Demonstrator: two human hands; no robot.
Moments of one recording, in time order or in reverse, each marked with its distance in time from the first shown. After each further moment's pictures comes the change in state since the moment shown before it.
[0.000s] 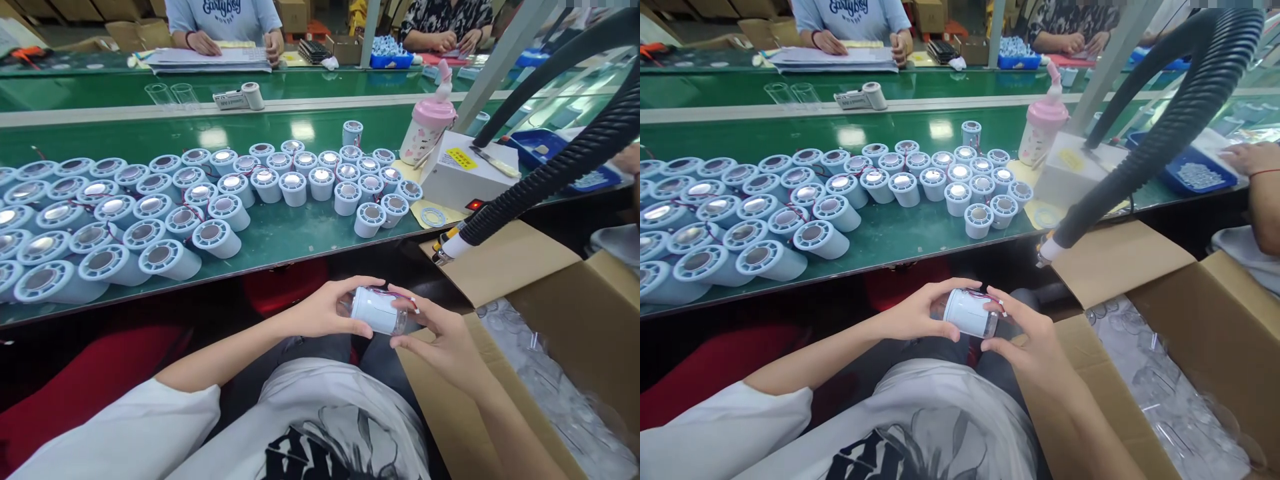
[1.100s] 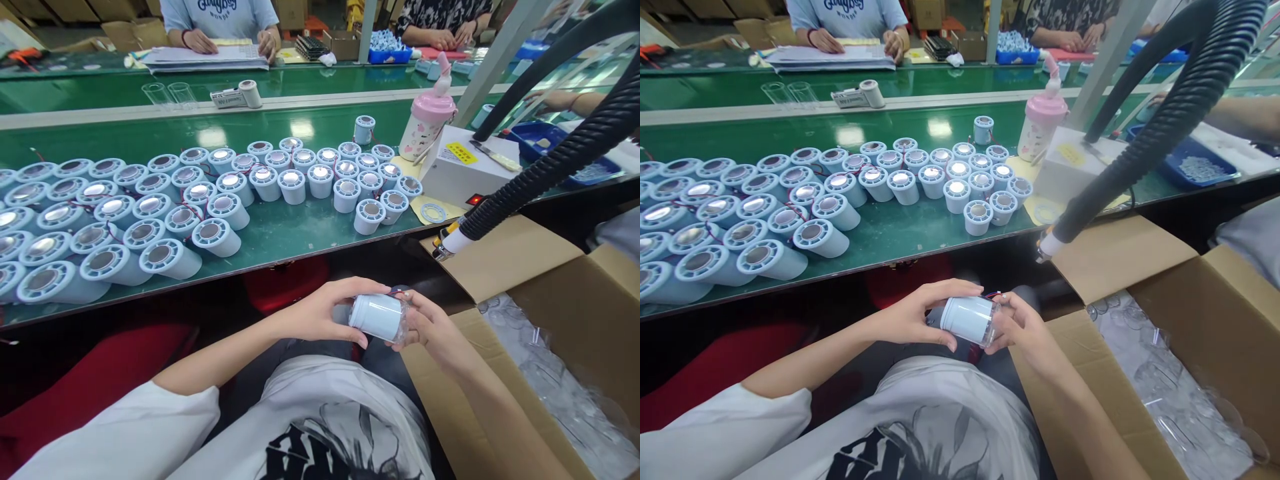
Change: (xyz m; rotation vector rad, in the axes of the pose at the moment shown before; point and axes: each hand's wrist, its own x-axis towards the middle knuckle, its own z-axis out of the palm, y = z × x) left_hand -0.004 0.001 -0.004 0.209 -0.058 0.331; right_hand 0.006 0.003 0.009 0.681 -0.110 0.446
